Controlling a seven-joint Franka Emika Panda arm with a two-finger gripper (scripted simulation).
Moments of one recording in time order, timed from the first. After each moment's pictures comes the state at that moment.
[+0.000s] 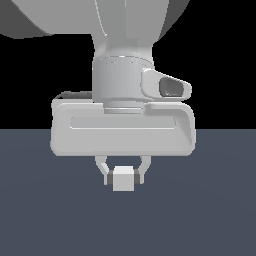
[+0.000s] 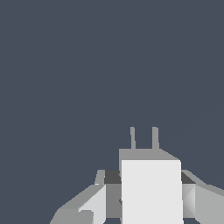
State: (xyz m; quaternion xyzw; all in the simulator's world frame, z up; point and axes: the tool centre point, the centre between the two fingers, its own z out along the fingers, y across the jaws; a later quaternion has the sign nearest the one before) arm -0.103 0.007 0.024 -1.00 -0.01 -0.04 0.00
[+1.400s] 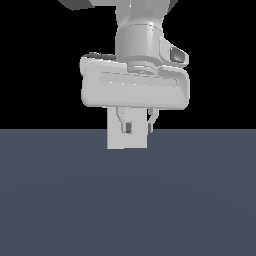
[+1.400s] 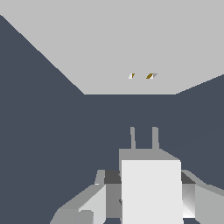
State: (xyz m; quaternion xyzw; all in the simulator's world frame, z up) arm -0.053 -0.018 0.100 -0.99 -0.12 -0.04 0.00
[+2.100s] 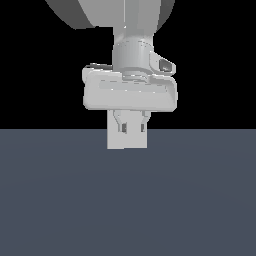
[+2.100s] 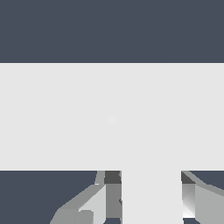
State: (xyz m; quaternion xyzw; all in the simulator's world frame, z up) arm -0.016 -0.008 0.100 -0.99 -0.12 -0.04 0.00
